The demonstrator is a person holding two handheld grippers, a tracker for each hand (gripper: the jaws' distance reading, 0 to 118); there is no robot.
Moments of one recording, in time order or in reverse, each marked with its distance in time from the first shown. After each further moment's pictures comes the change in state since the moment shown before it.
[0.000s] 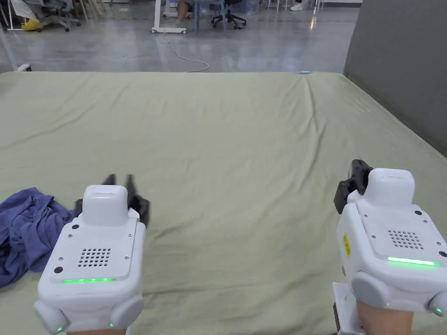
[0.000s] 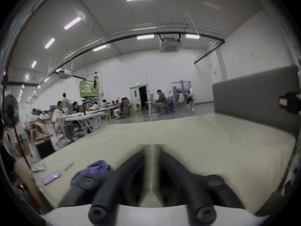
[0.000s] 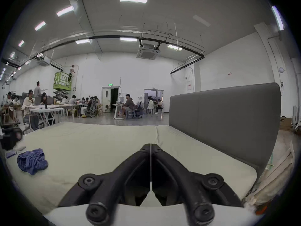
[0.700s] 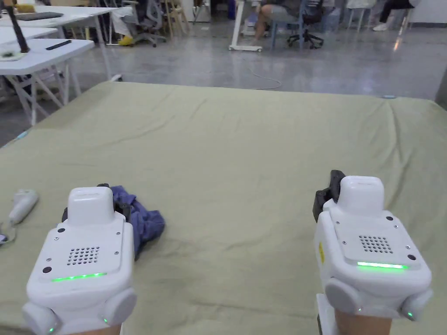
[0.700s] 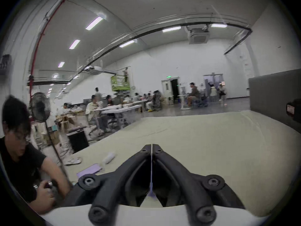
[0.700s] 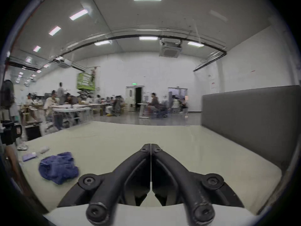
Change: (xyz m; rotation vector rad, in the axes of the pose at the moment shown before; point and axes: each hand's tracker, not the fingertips) left arm -0.120 0.011 0.032 -0.077 0.359 0.047; right arm -0.155 0.013 -0.014 -0.012 0.320 0.007
